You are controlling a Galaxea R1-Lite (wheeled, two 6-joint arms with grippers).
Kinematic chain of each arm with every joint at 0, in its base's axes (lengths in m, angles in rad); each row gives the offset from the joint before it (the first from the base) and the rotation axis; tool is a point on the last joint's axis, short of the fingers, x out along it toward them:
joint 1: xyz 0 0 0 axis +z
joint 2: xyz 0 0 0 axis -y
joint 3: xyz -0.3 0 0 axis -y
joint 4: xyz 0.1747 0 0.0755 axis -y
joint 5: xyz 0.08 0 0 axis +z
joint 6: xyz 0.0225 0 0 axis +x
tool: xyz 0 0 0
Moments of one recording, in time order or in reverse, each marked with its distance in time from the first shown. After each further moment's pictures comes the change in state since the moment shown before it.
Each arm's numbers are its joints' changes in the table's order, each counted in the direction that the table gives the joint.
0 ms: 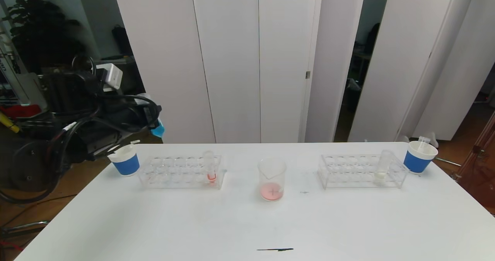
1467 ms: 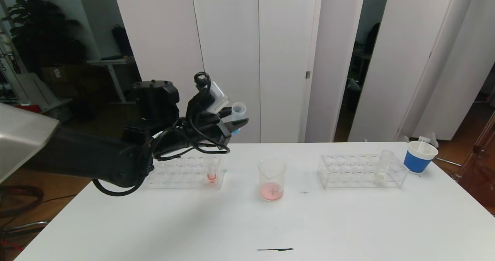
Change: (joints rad) left arm -0.247 -0.270 0.136 0.202 -0.510 0.706; right arm 0.000 0.000 0.000 0.000 0.000 0.000
